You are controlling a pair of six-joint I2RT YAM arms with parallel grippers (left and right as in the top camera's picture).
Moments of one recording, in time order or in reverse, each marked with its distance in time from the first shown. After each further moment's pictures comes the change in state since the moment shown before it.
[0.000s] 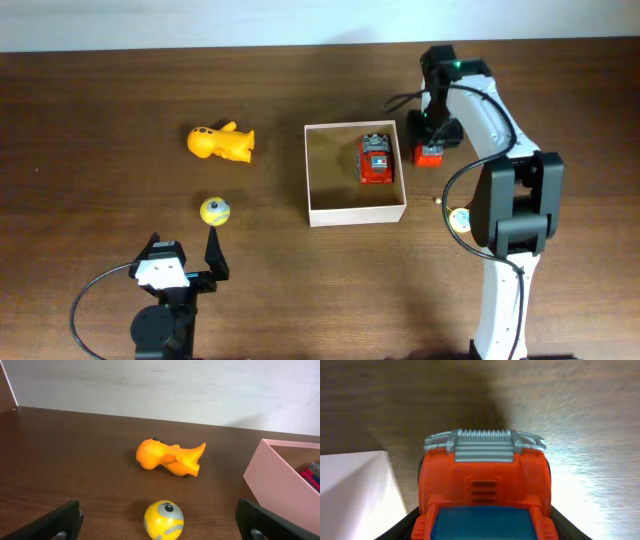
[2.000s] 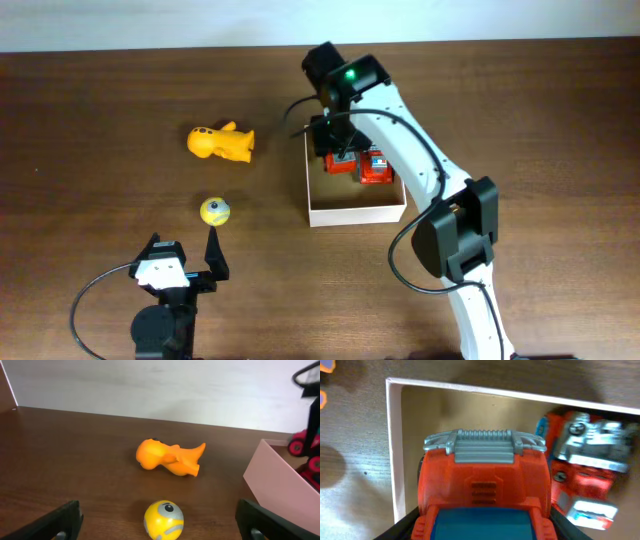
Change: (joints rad) left arm 0.000 0.000 0.000 0.000 0.000 0.000; right arm 0.421 0.000 0.251 -0.181 -0.017 0.217
